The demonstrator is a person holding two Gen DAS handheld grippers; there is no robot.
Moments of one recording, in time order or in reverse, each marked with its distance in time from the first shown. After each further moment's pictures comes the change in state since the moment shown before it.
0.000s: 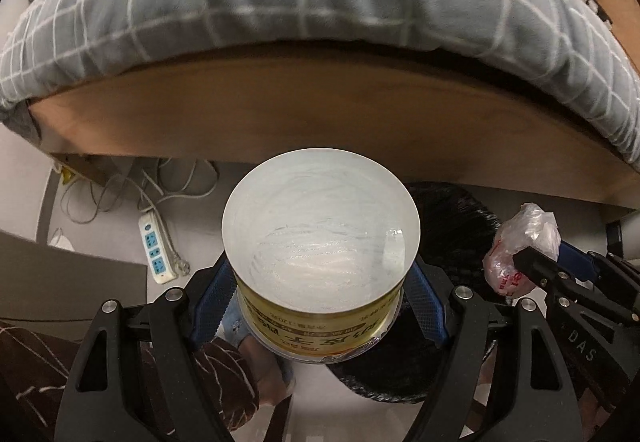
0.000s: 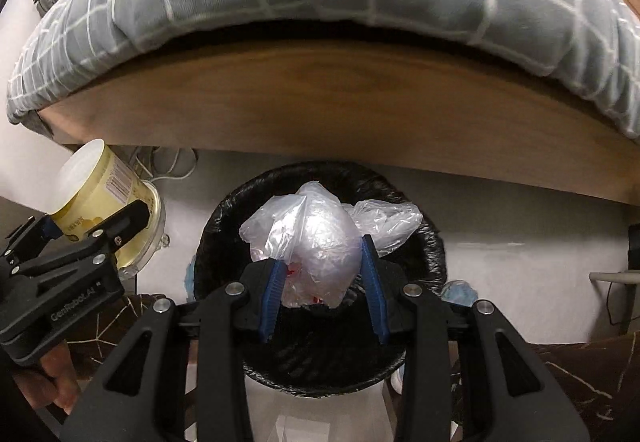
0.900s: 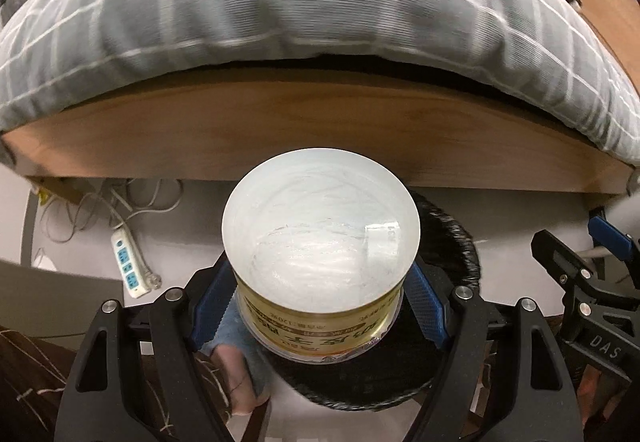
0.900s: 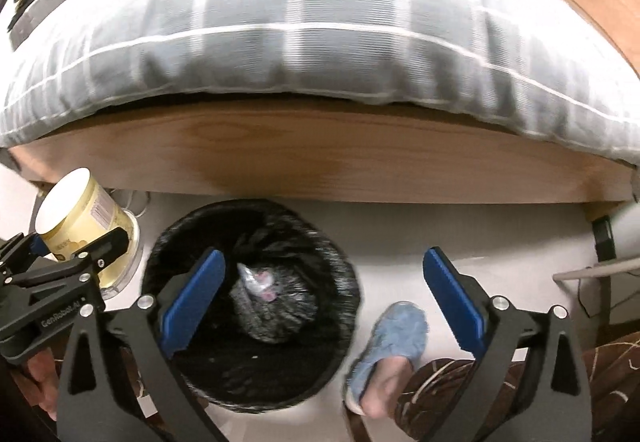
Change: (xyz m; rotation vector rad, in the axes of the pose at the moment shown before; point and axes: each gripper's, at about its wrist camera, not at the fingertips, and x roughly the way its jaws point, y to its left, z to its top) left arm -0.007 -0.069 0.012 0.081 -0.013 -0.080; right arm -0.037 -0.072 -0.004 0.085 -0.141 -0.167
